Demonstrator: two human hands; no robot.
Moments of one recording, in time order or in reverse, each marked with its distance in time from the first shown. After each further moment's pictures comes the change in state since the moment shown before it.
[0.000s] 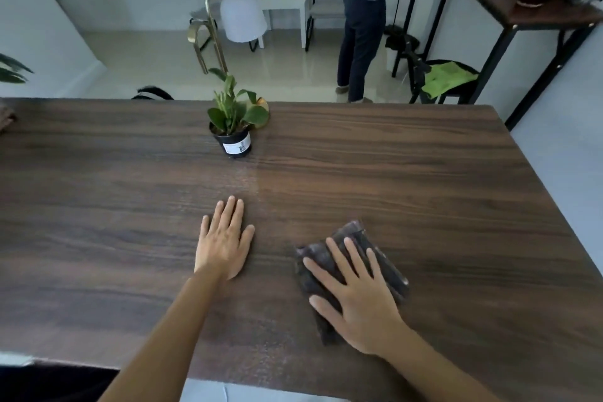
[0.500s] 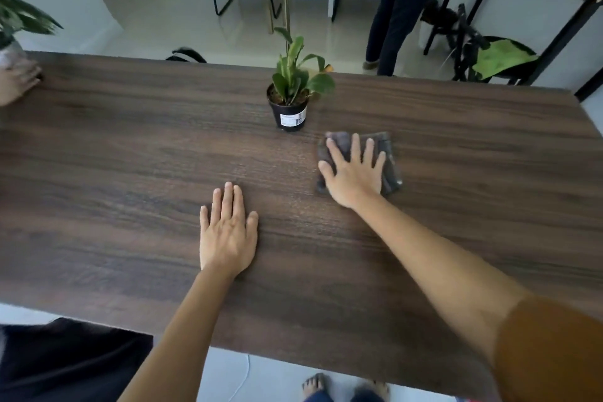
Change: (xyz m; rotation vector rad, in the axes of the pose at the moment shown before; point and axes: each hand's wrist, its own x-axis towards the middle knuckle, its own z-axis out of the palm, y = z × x) left_hand -0.023 -0.090 -0.007 -0.030 0.031 -0.160; right_hand 0.224 -0.044 -0.005 0.006 -0.078 0.408
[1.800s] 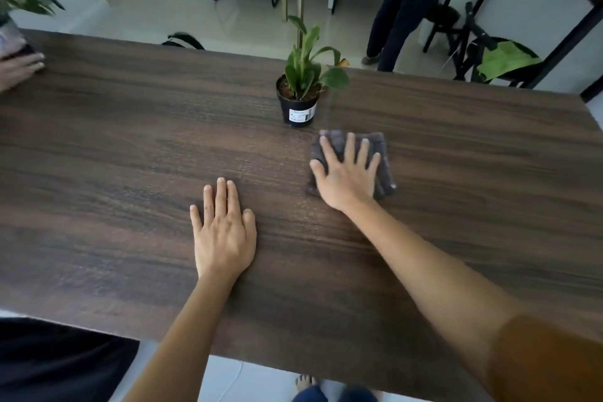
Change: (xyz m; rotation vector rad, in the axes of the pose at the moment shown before) left_hand 0.003 -0.009 -0.005 -0.043 0.056 -0.056; right_hand 0.004 -0.036 0.008 -0.036 0.047 0.041
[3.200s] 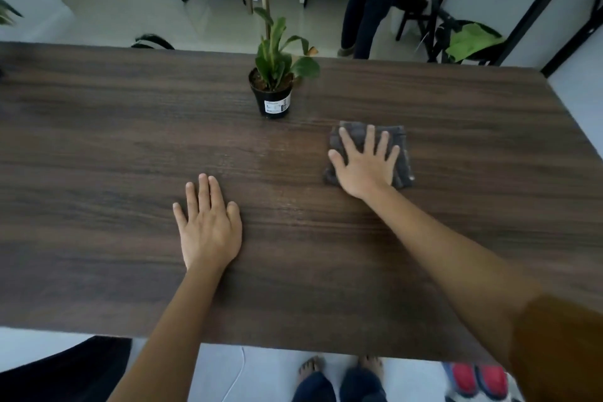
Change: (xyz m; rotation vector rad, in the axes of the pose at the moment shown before) left_hand 0.000 0.000 0.002 0.036 -0.016 0.012; right_hand -0.014 0.065 -0.013 0.064 -0.069 0.118
